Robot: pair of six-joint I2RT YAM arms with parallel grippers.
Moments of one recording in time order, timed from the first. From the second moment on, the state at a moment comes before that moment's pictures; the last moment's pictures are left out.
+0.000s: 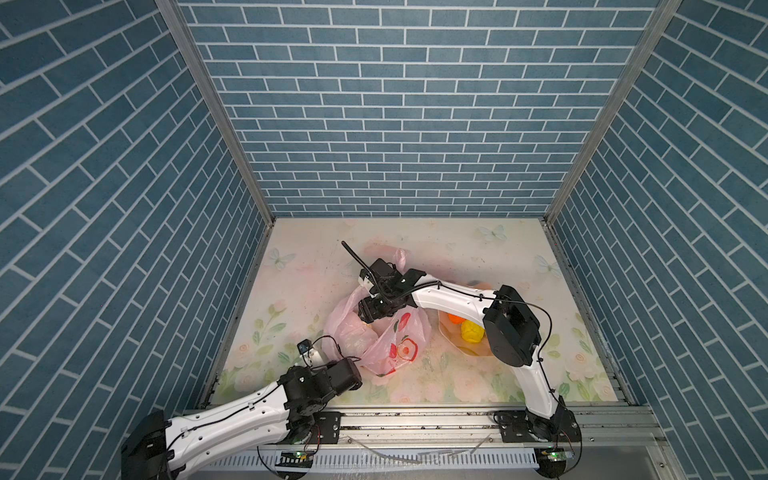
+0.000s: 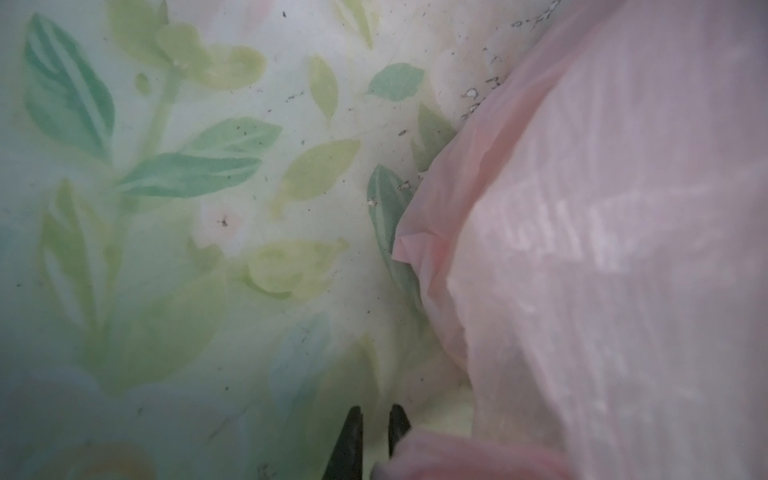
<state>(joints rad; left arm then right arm) -1.07 0.68 0.27 -0.91 -0.50 -1.56 1.02 2.15 1.74 -0.63 -0.23 0.44</state>
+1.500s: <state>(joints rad) -1.07 0.73 0.27 -0.86 -0.49 -1.56 1.05 2.26 1.80 -0.58 -0.29 0.46</state>
